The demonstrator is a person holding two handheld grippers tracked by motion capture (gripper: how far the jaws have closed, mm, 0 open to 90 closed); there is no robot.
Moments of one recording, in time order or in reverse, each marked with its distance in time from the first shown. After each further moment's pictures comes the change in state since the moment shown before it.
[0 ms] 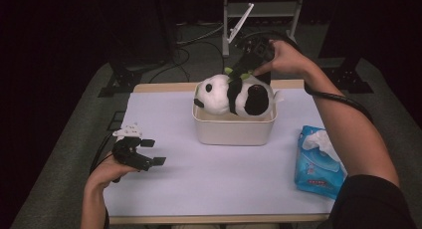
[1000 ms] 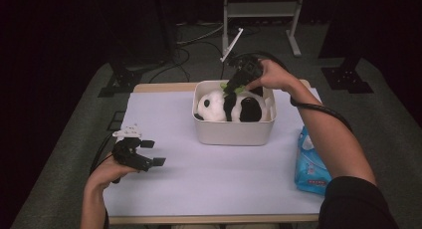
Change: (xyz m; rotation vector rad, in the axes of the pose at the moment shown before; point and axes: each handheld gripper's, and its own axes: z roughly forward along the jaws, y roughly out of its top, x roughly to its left) left arm 0.001 -0.003 0.002 0.005 -0.006 -0.007; right arm -0.014 -0.017 0.068 0.037 0.052 0.066
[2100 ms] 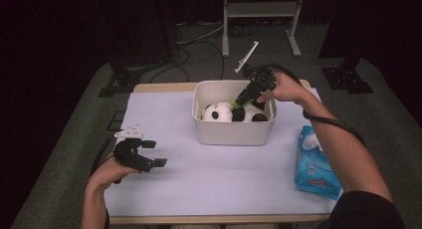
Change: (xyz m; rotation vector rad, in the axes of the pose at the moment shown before) left arm -0.005 0.002 0.002 0.000 -0.005 0.013; right arm 0.000 -0.050 0.005 0.016 0.013 0.099
